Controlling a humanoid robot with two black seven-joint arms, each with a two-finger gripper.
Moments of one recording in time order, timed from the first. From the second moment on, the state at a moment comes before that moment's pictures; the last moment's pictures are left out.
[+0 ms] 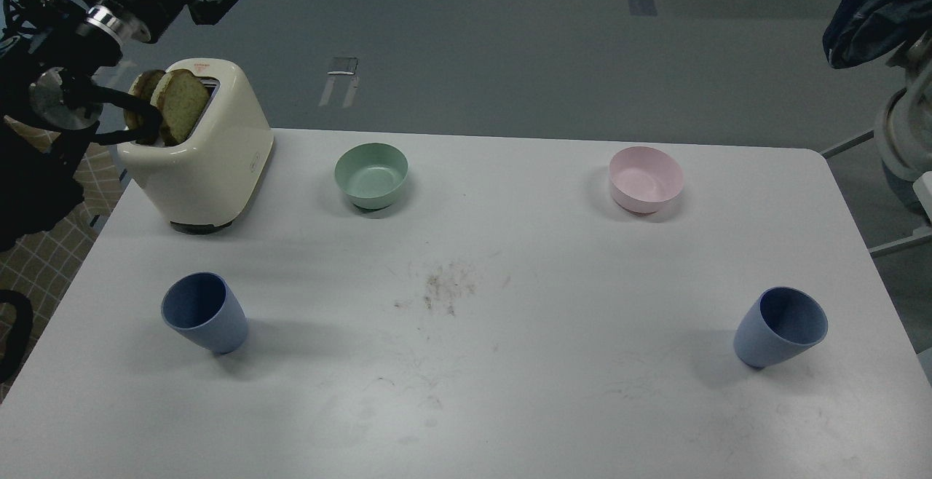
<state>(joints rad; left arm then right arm) -0.97 0.55 -0.85 -0.66 0.17 -0.49 -0.19 0.82 -0.78 0.89 0.74 -0.13 0.49 0.37</state>
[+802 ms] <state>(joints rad) -0.96 0.56 -0.85 -0.70 0.16 -0.49 -0.20 0.83 -0.80 0.94 0.72 -0.13 0.49 0.37</state>
